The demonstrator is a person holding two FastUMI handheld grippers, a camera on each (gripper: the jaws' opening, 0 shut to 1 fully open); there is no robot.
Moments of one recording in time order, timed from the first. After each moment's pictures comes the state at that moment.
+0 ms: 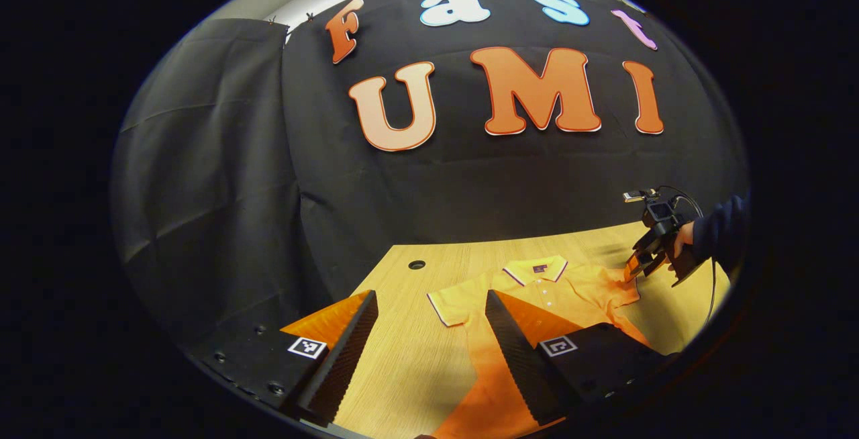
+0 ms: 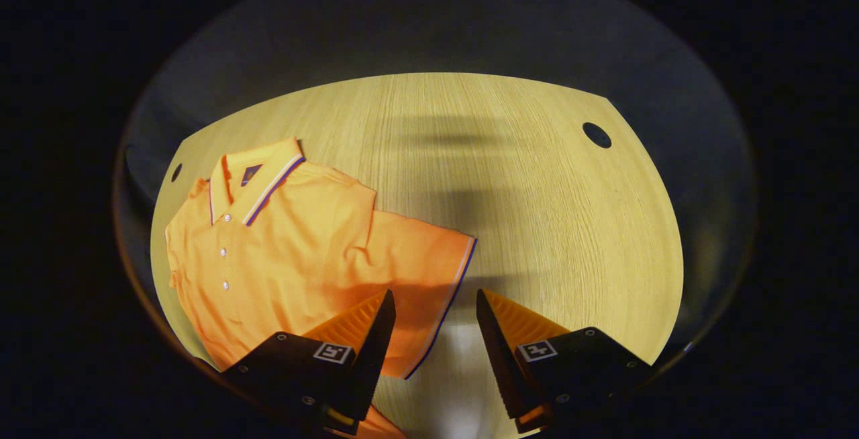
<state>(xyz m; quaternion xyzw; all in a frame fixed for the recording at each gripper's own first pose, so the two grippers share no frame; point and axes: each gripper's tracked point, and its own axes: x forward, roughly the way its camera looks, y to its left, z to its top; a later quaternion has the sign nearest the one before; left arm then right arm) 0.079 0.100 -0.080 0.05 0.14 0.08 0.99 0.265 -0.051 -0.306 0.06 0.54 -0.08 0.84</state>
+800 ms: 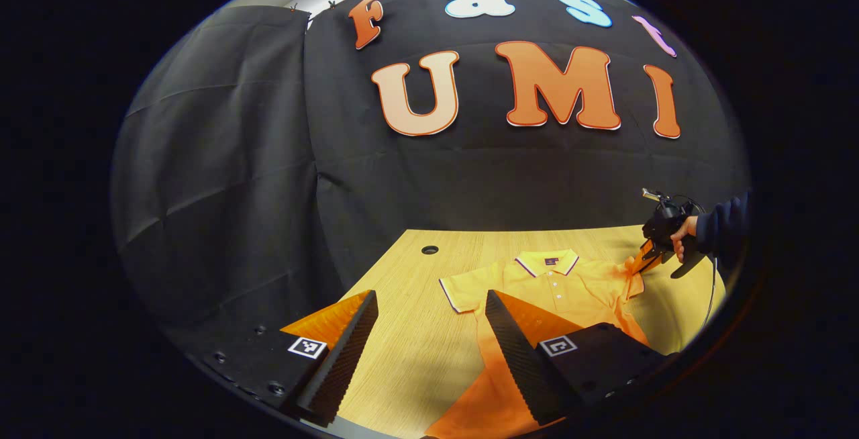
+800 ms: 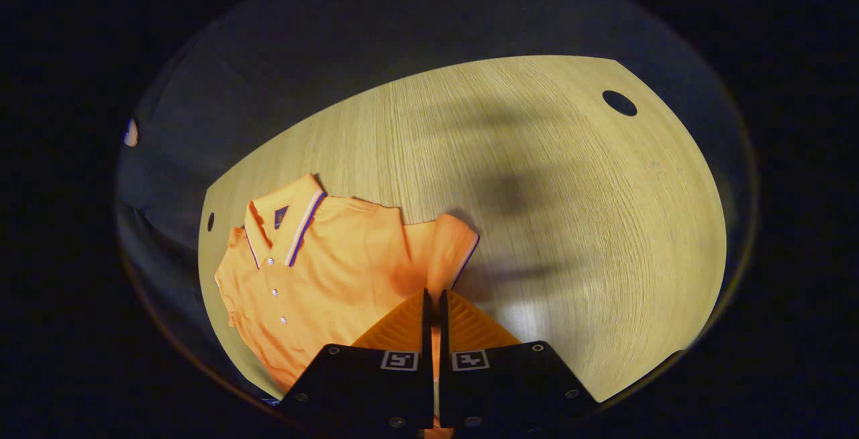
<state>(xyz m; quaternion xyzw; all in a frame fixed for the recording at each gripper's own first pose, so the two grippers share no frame) 0.061 0.118 -0.099 0.02 0.16 0.11 0.98 0.291 -0.018 -0.272 0.20 0.52 -0.02 0.83</state>
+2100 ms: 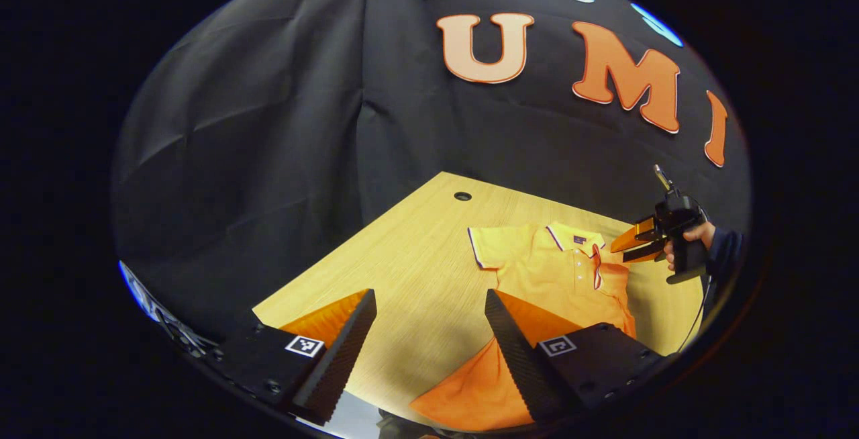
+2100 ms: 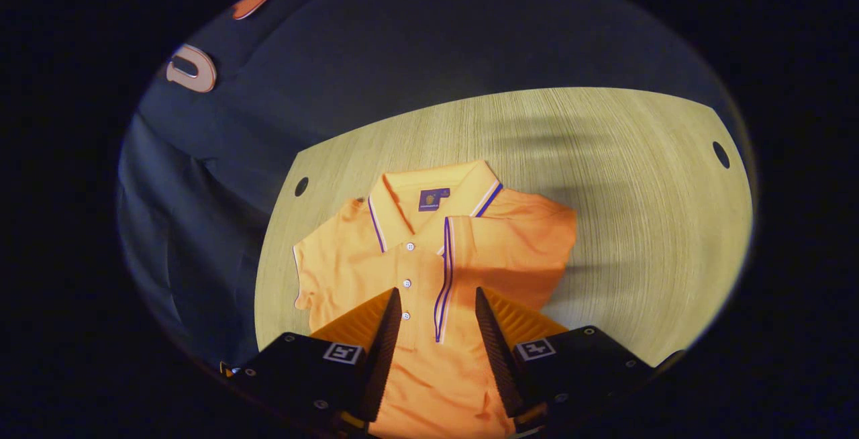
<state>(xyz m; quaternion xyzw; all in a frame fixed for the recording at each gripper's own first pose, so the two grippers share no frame) 0.044 0.160 -0.173 -0.11 0.27 0.18 0.94 0.298 0.125 -0.215 0.20 0.47 0.16 0.84</state>
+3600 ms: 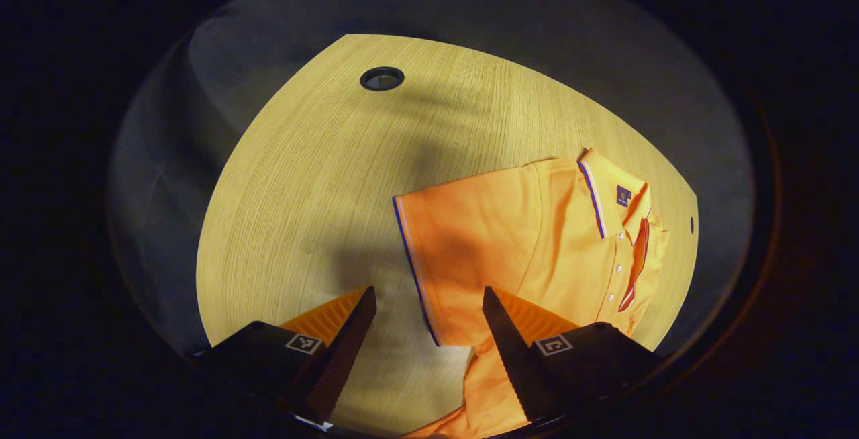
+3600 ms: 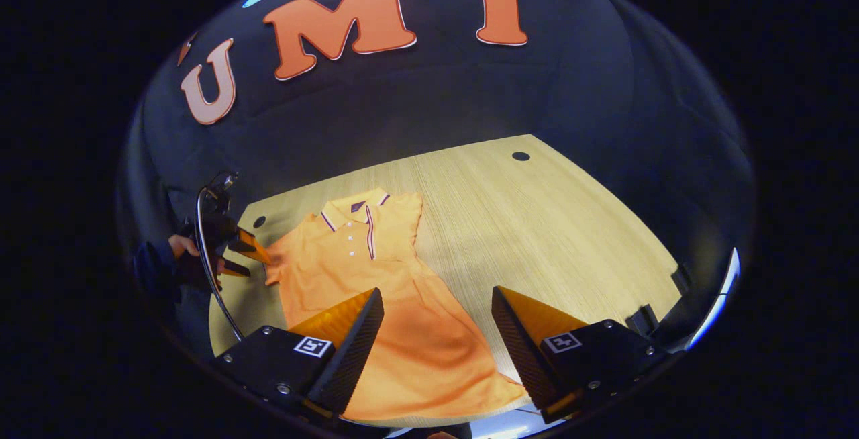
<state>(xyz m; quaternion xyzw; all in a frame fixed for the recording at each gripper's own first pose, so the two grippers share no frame) 0.294 0.175 -0.316 -0.11 0.61 0.02 0.79 0.024 0.056 -0.137 0.14 0.31 -0.14 0.93</state>
